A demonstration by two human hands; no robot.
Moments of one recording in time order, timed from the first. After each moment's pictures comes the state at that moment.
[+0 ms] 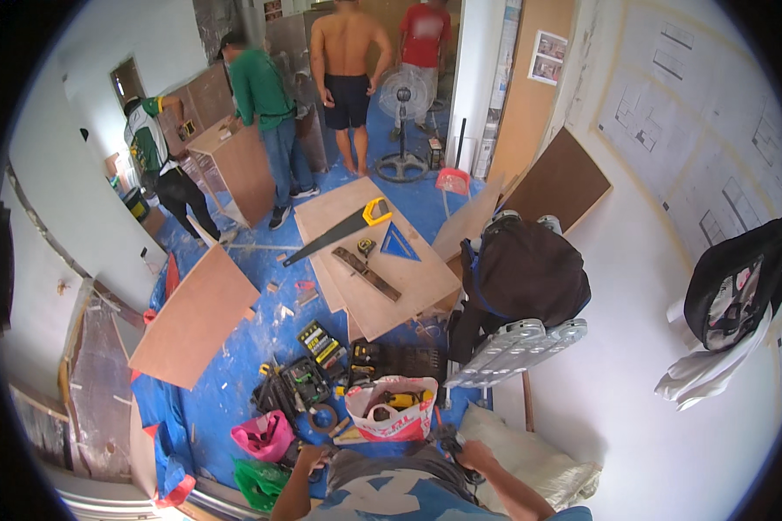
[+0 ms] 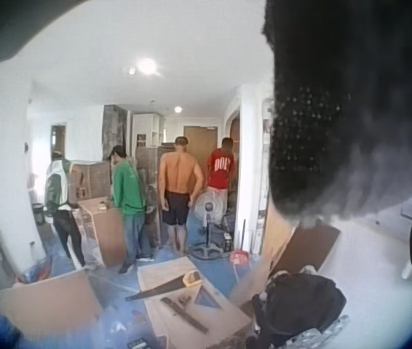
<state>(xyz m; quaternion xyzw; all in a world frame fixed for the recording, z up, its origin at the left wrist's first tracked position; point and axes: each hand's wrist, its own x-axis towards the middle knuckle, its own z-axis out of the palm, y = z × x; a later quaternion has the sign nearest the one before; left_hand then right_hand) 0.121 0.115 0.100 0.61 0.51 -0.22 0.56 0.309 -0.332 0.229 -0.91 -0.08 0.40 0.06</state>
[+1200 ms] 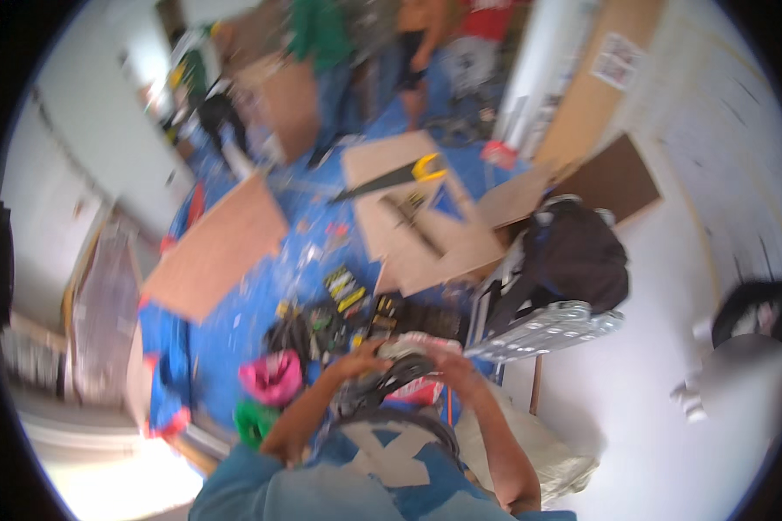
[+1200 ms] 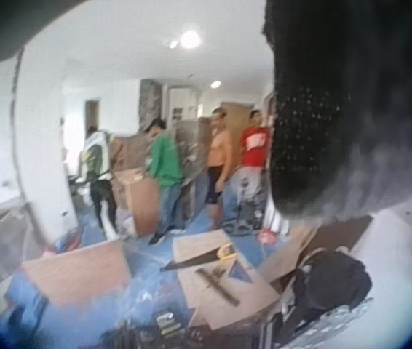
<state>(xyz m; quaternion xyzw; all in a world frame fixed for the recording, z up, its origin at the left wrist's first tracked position) 0.275 0.124 0.318 0.67 0.01 -0.18 0.72 0.360 -0.144 0.374 -0.64 -0.18 0.41 0.63</state>
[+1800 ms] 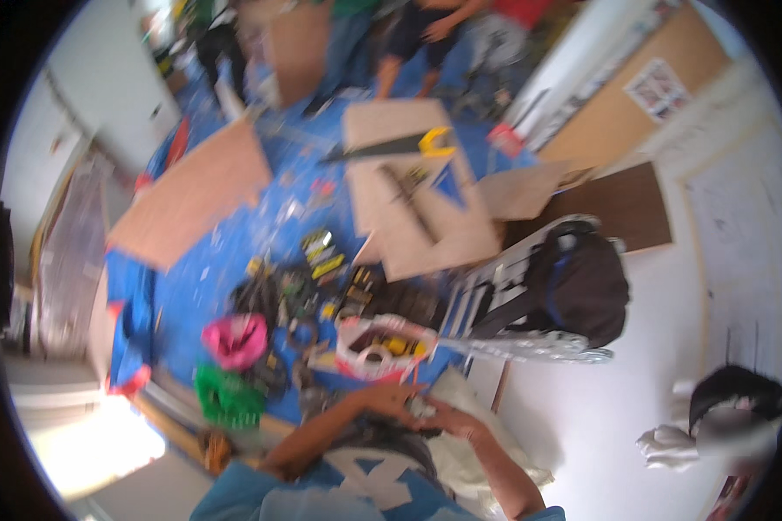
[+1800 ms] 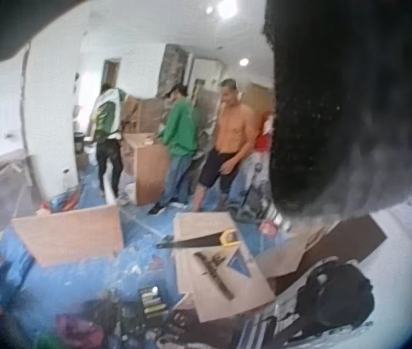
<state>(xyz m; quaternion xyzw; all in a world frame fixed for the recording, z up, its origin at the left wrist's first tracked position) 0.293 0.021 0.294 0.73 -0.15 -0.29 0.60 0.356 -0.215 0.317 -0.63 0.01 0.67 0.40</state>
